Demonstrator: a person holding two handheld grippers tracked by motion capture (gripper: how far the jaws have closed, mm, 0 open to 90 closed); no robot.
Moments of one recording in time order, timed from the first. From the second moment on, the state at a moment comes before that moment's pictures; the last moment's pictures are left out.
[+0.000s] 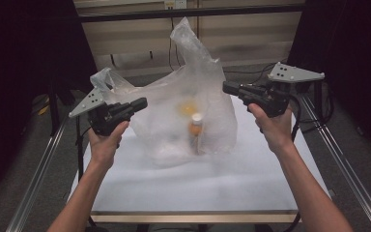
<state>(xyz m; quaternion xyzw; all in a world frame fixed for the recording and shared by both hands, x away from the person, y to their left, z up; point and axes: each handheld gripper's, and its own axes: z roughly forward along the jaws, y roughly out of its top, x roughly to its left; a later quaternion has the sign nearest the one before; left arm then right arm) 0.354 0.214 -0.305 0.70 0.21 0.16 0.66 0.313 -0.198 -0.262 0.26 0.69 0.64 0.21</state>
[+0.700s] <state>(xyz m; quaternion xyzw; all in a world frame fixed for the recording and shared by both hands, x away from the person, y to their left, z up) 0.403 0.157 -0.300 0.72 0.21 0.10 0.66 0.326 -0.167 -0.245 0.24 0.70 0.65 0.20</state>
